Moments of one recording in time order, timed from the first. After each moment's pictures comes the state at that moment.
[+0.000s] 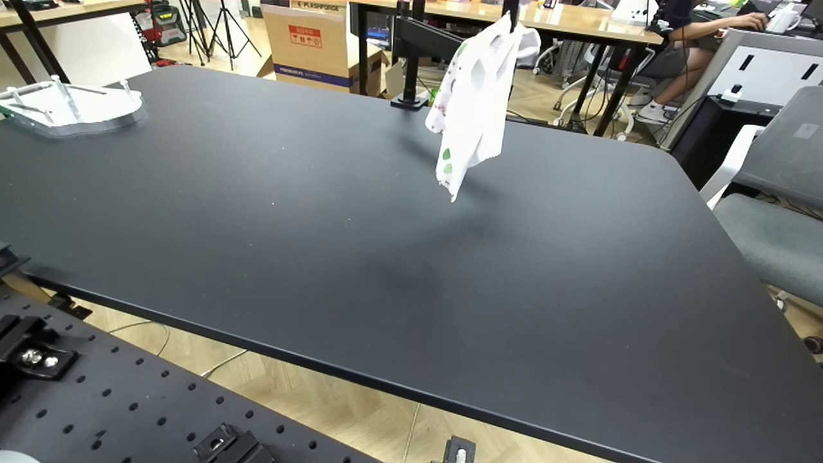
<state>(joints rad) -0.16 -0.05 -0.20 -2.34 0.06 2.55 -0.37</state>
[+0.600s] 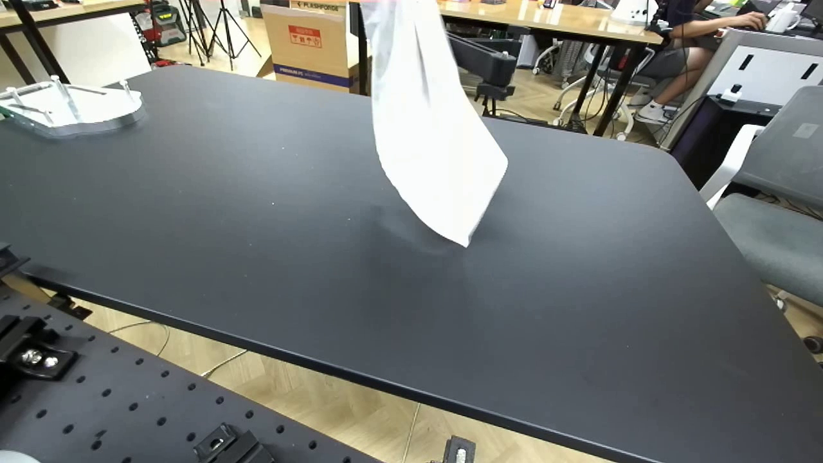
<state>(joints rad) -0.04 -0.17 -0.10 -2.36 0.06 2.40 -0.40</state>
